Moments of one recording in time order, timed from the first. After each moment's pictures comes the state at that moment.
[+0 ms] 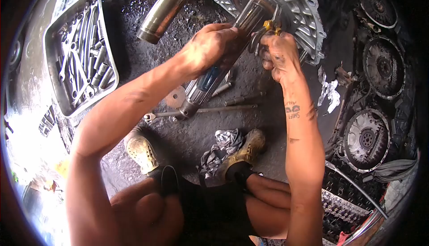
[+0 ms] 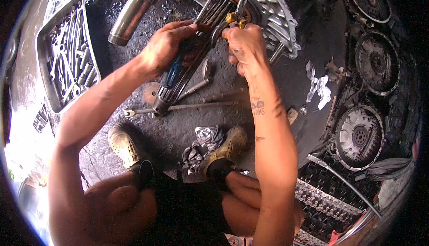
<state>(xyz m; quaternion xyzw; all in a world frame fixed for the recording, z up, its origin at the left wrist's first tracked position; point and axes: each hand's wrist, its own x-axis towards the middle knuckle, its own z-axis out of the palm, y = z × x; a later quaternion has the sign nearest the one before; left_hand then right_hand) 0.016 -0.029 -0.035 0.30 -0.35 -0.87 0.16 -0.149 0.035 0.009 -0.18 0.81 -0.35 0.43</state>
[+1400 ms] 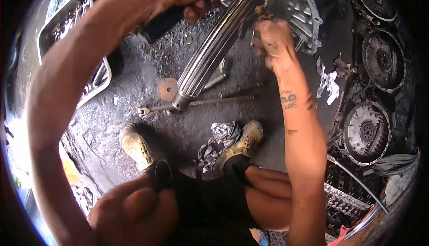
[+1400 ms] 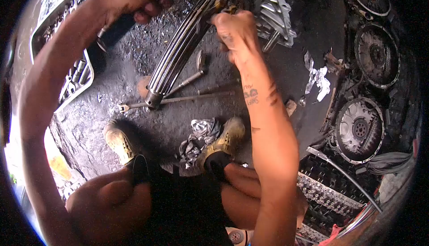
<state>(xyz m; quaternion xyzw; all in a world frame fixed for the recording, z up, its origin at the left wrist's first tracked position) 0.018 -0.105 0.006 0.30 -0.58 -0.75 0.00 -0.145 0.035 0.012 -0.18 0.85 -0.31 0.39</state>
